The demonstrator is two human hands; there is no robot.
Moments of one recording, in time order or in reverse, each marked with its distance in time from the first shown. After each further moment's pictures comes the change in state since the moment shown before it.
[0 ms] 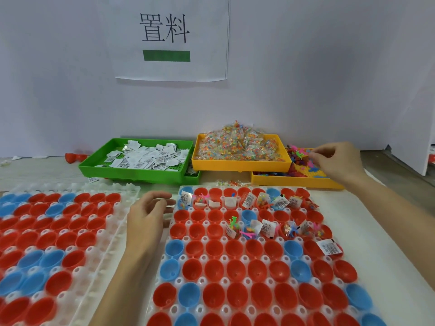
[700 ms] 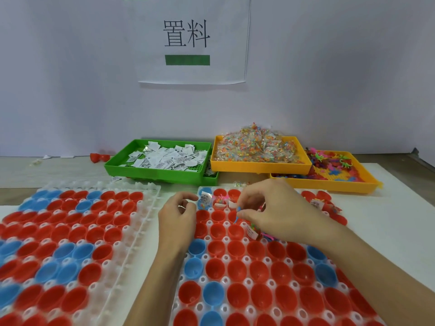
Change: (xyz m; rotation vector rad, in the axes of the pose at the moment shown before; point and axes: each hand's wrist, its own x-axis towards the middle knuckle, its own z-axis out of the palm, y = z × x) left_hand -0.001 -0.002 0.010 0.287 0.027 0.103; right_hand -0.126 -0.147 0.038 0.109 -0.610 -0.367
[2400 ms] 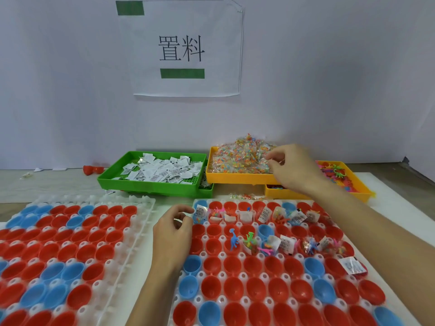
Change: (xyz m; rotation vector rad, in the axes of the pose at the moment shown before) left_hand -0.001 0.002 -0.002 0.031 -0.024 0.032; right_hand 0.068 0.050 -0.055 -0.134 0.379 0.216
